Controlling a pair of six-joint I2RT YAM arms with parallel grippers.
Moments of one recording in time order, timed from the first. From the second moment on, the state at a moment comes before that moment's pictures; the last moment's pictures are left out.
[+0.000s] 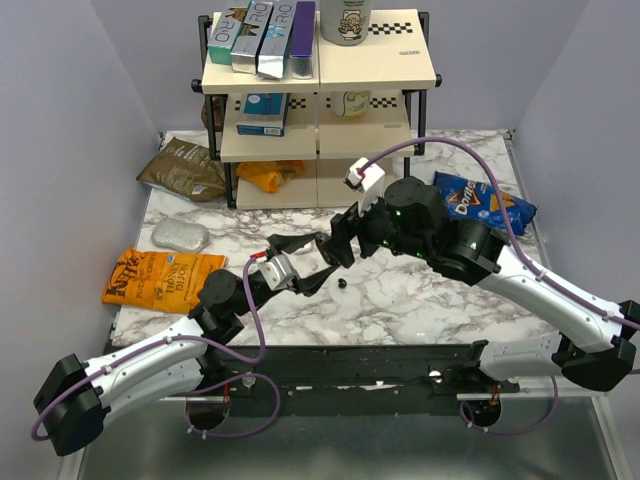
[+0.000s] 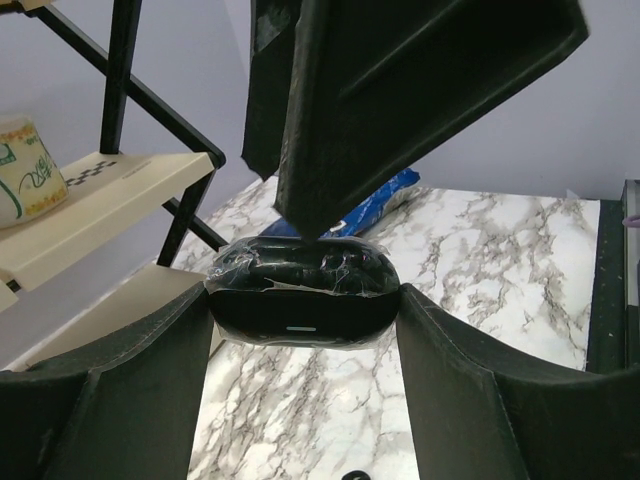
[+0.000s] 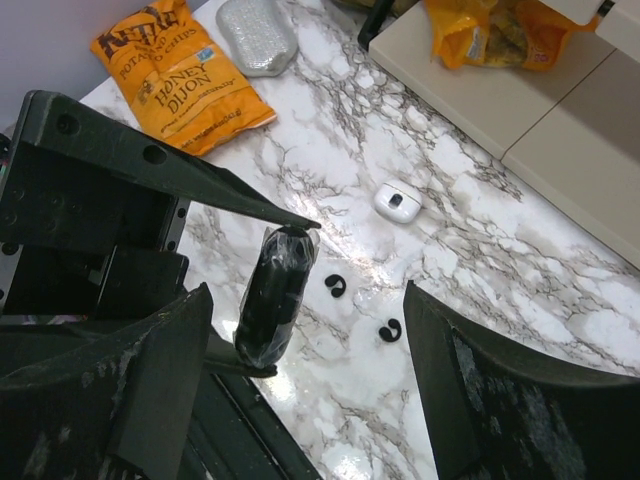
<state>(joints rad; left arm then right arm) -0.87 0.79 0.35 0.75 0.22 0.14 1.02 1.24 1.43 -0.59 0.07 0.15</state>
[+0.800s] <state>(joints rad) -0.90 0.76 0.35 0.71 0.21 0.18 1.02 1.29 1.43 -0.63 0.12 0.16</state>
